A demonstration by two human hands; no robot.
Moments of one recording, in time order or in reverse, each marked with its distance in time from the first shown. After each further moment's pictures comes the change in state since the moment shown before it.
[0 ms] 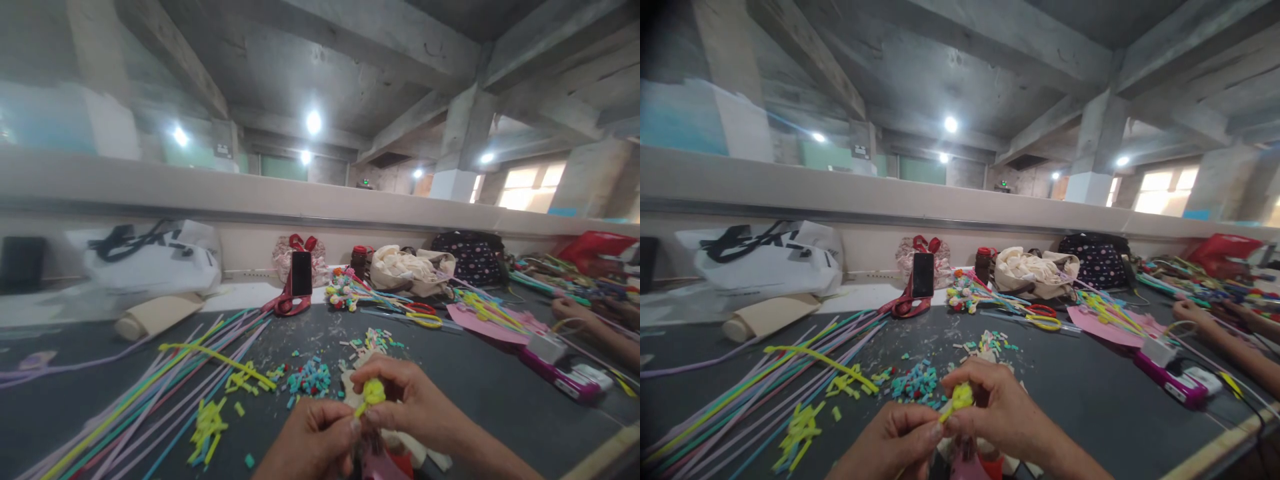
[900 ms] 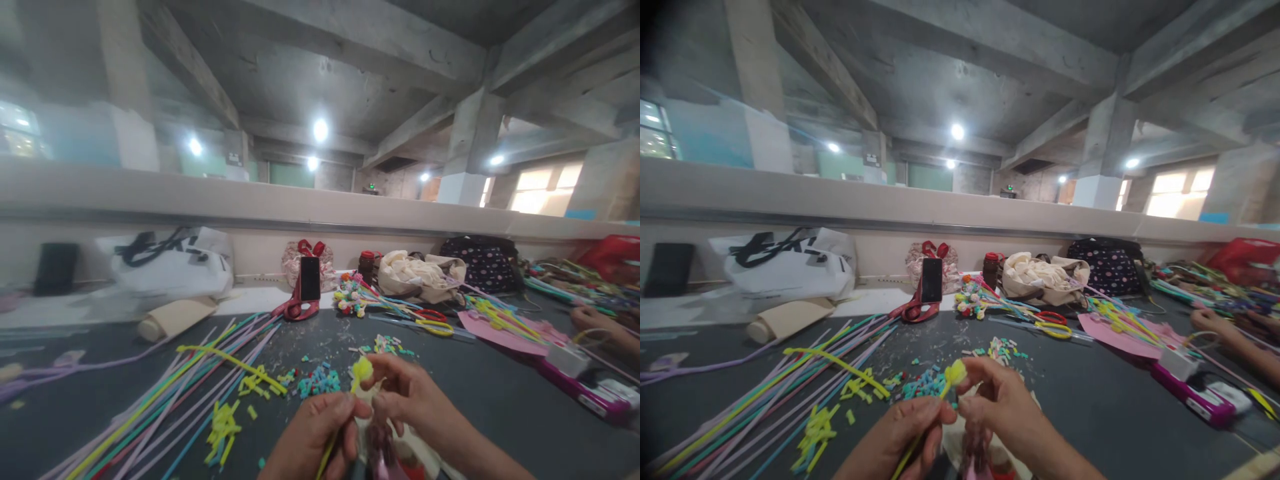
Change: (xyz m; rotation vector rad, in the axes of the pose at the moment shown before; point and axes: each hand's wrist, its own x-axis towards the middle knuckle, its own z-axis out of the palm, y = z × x) left_hand 0.007 -0.008 -0.004 -0.448 0.050 -0.073; right_hand 0.006 0.015 0.013 0.450 0.074 0.165
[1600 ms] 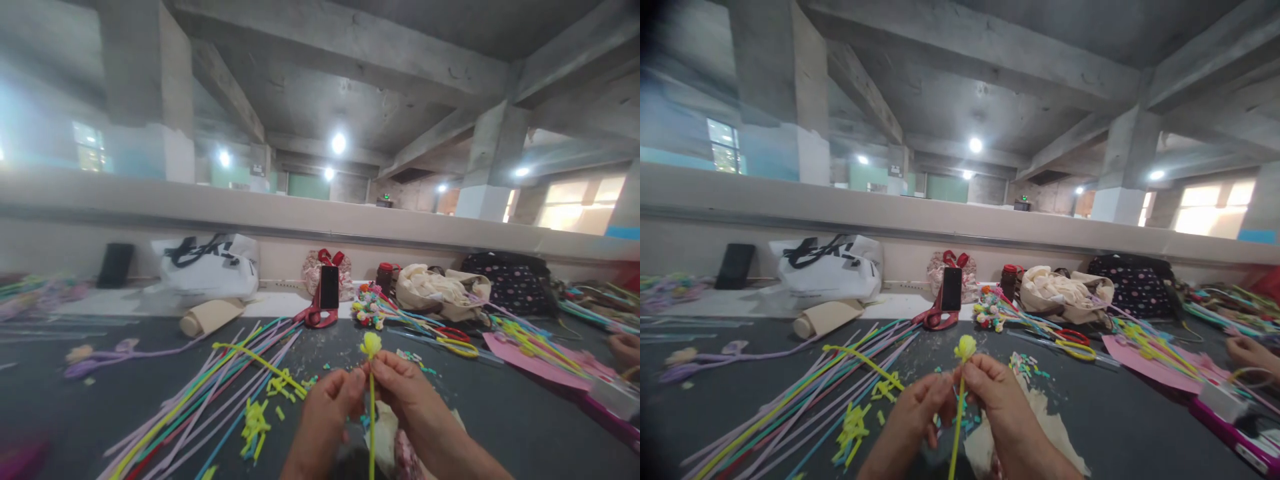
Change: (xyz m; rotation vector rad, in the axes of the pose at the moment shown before) left_hand -0.012 0.026 -0.003 0.312 0.419 0.342; right_hand 0.029 -0.016 0.051 0.432 0.028 0.013
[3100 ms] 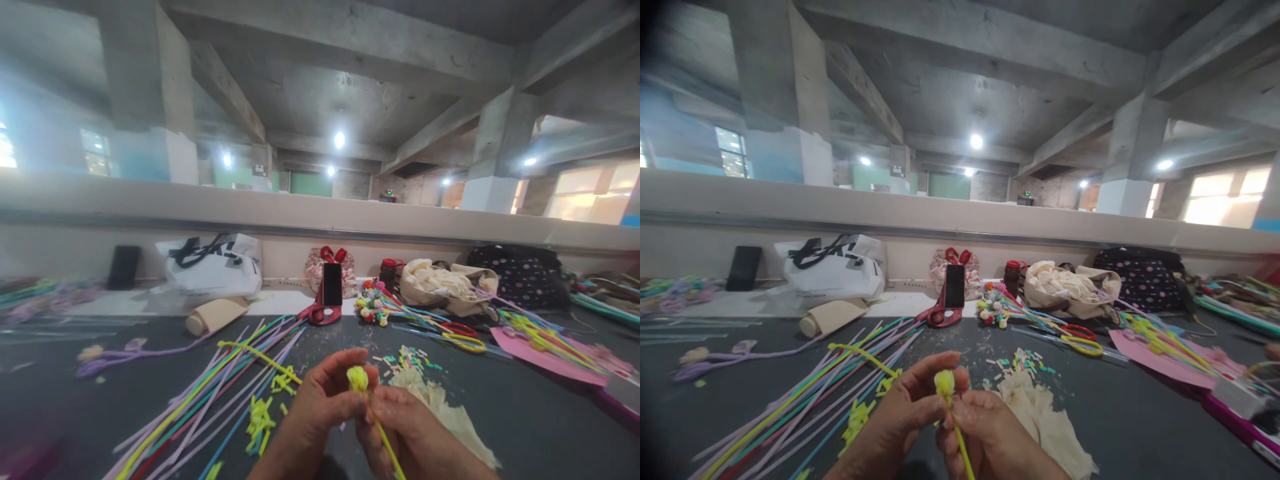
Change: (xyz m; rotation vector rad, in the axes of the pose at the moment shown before) left_hand -0.010 0.017 -0.012 -0.465 -0.180 -0.029; right_hand -0.009 0.029 -0.003 0.315 -0.258 0.252
